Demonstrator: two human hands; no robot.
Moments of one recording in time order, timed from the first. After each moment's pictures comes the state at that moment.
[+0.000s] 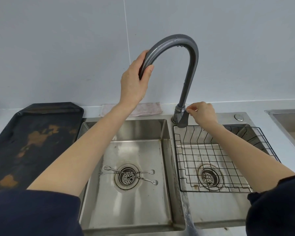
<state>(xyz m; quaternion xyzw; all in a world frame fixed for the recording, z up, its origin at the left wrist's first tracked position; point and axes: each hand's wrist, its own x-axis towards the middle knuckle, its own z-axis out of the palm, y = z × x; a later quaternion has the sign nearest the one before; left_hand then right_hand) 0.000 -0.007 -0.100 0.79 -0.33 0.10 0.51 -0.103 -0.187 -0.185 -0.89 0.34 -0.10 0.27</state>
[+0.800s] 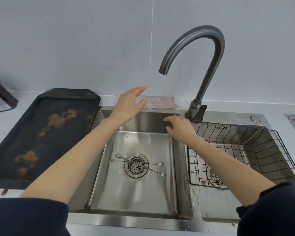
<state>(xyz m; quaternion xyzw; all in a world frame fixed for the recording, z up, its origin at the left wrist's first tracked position) 0.001 0.076 -0.159 0.87 -0.28 -0.07 0.39 -0.089 -0.085 -0.225 -0.98 0.13 0.04 0.17</state>
